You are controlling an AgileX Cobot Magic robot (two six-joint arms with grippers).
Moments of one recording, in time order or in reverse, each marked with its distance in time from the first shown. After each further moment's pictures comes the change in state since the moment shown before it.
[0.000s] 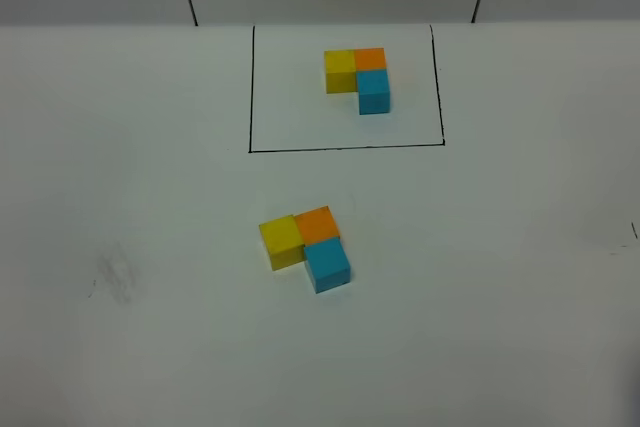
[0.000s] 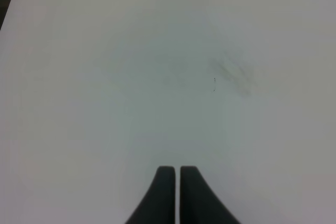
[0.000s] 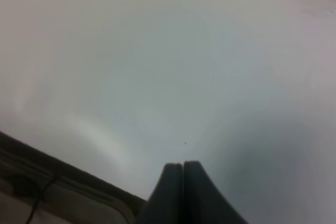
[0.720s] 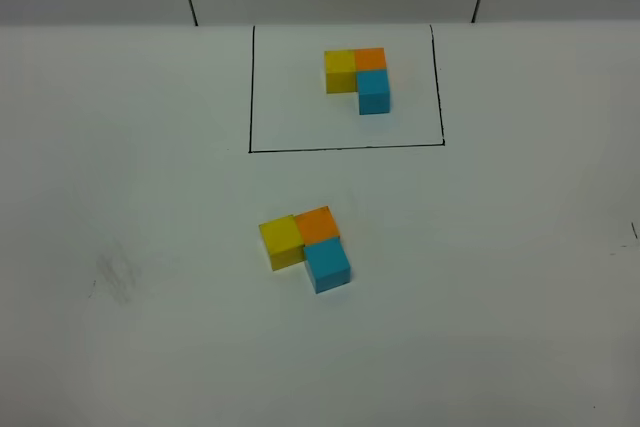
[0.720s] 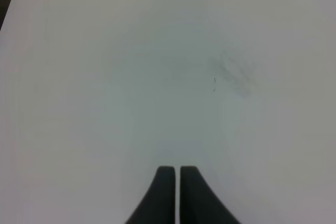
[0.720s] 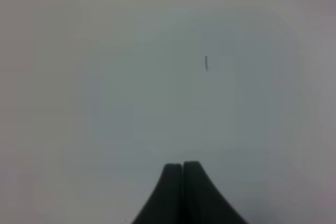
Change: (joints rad) left arm 0.000 0.000 0.000 0.000 0.000 0.000; right arm -0.399 -0.383 0.000 0.014 -0.003 -0.027
